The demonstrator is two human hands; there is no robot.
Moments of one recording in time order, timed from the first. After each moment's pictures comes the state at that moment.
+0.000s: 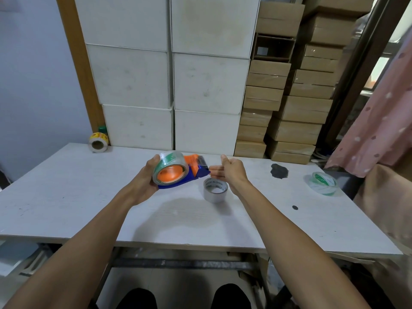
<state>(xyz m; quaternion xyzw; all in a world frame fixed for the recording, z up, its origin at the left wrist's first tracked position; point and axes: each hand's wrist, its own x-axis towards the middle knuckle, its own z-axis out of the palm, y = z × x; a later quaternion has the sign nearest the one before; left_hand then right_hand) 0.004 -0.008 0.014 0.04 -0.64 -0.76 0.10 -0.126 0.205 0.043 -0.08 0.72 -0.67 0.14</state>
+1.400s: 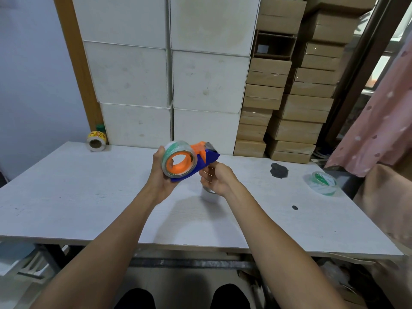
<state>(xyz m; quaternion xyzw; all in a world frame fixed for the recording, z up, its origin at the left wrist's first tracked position) -0.029 0.034 0.018 0.08 -0.47 -0.87 0.16 -0.115 0.185 0.039 0.03 0.56 -0.76 0.33</state>
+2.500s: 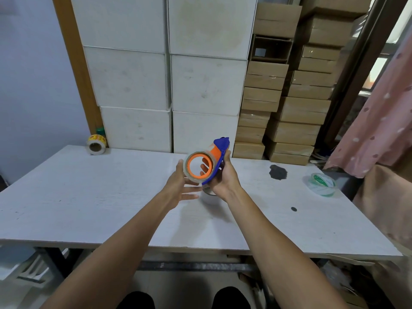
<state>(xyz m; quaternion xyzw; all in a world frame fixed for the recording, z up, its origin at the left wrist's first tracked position) -0.044 0.070 0.015 0.25 -0.59 -0.77 0.06 -0.114 0.196 0.040 0.05 0.41 -0.86 0.31</state>
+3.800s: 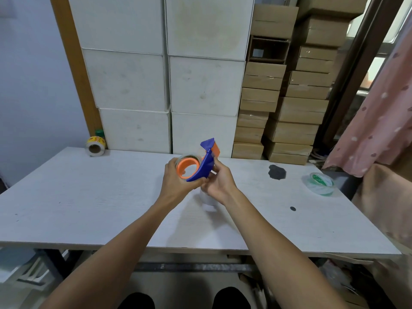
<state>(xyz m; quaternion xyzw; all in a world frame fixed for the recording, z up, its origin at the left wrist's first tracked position) -0.041 0.065 -0.006 0.12 -0.77 -0.54 0.33 -0.116 0.191 0.025 0.02 0.40 -0.85 0.34</state>
